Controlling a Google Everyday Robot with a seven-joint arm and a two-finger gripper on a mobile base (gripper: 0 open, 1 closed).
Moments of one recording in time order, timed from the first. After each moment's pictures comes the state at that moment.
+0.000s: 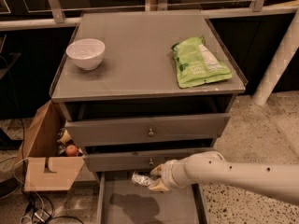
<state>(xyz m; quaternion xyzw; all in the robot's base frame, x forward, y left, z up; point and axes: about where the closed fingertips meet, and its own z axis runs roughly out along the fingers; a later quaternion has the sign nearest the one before) 0.474 -0.038 0.473 -0.62 0.72 0.14 0.28</state>
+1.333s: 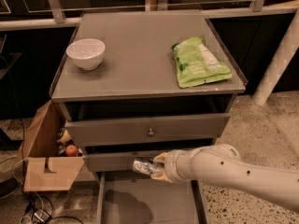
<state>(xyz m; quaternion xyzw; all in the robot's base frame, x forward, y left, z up) 0.475 -0.047 0.568 -0.64 0.69 0.06 0.33</state>
